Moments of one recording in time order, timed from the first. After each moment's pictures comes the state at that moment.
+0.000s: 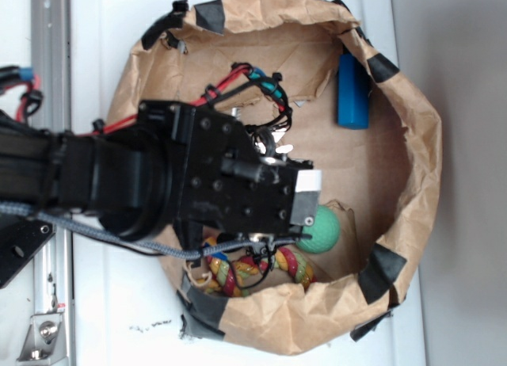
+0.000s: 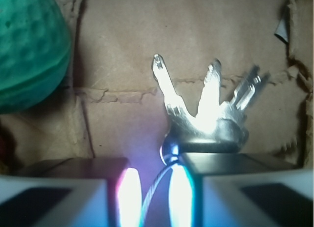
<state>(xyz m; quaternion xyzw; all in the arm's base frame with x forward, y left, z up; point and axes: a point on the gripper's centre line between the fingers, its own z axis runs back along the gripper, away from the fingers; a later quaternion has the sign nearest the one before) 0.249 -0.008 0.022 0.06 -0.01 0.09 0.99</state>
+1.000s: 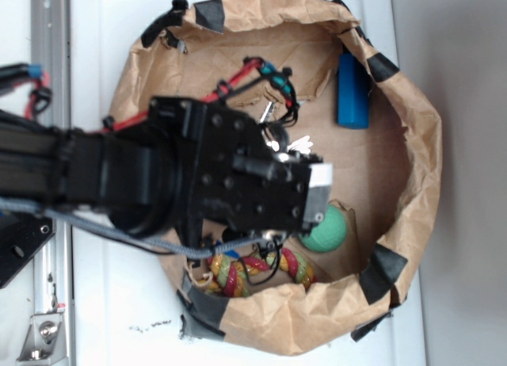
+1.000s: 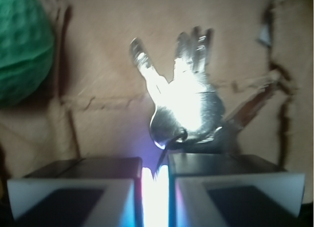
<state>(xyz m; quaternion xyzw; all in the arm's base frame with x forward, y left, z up) 0.254 0.003 0.040 0.06 -0.01 0.12 0.99</state>
